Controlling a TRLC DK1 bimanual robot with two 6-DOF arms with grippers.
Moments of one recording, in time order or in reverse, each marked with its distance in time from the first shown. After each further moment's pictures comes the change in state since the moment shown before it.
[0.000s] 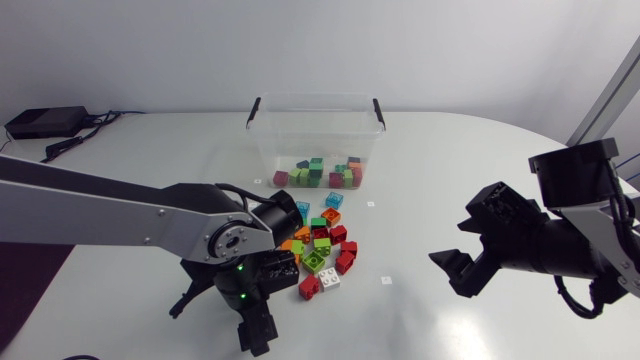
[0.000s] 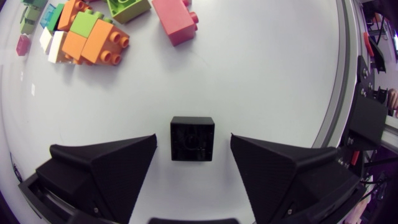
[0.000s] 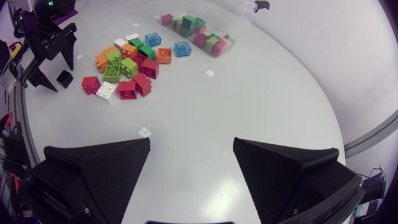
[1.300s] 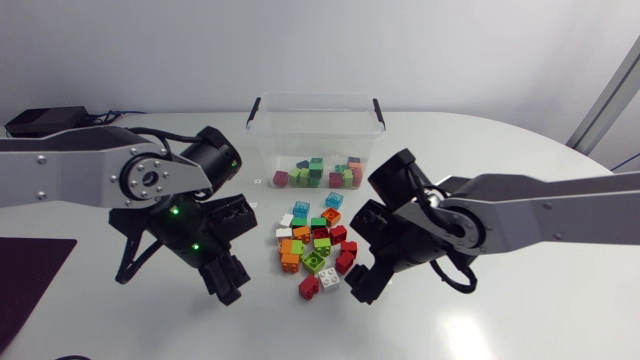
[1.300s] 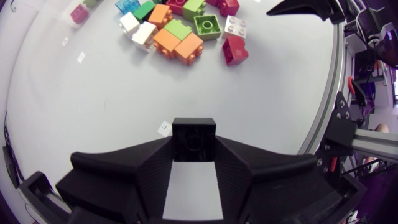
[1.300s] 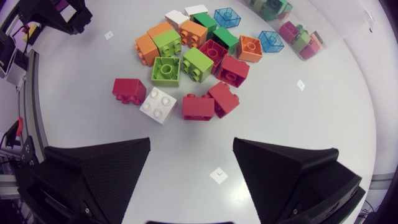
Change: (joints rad) left arm 0.236 -0.216 0.042 -0.108 0.090 0.002; right arm 0.386 0.577 0.251 0.051 0.042 0.225
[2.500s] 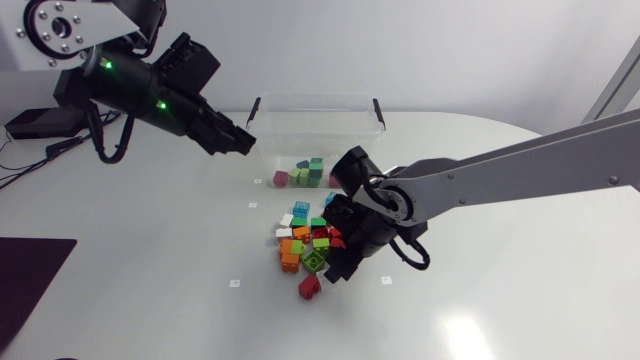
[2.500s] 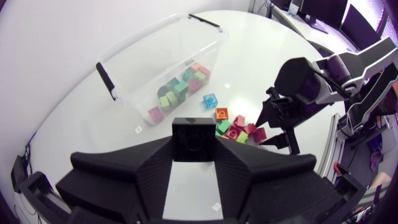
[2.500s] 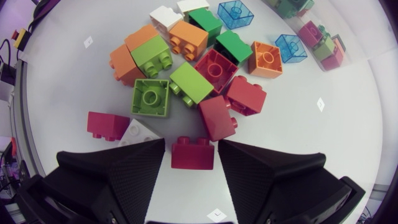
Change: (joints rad) left arm 0.231 0.022 0.443 0.084 0.204 -0.006; right arm 0.011 0.272 0.219 -0.033 -0.003 0.009
